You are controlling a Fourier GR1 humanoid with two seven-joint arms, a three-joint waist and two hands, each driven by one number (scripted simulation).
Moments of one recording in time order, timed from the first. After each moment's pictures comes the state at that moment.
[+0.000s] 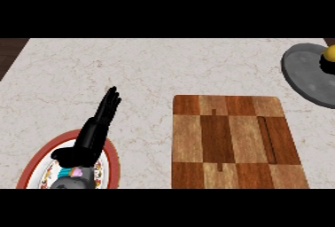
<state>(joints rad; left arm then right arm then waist) -0.05 0.04 -0.15 -1.57 0.00 0.01 -0.10 -0.75 -0.52 -0.55 -0.66 0.80 -0.57 -0.12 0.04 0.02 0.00</state>
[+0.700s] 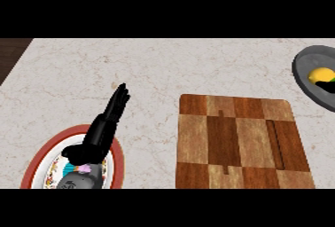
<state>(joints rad) -0.09 0.02 -0.18 -1.56 -0.02 0.01 -0.09 -0.85 -0.66 -0.57 -0.25 0.79 -0.31 -0.17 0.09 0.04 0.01</state>
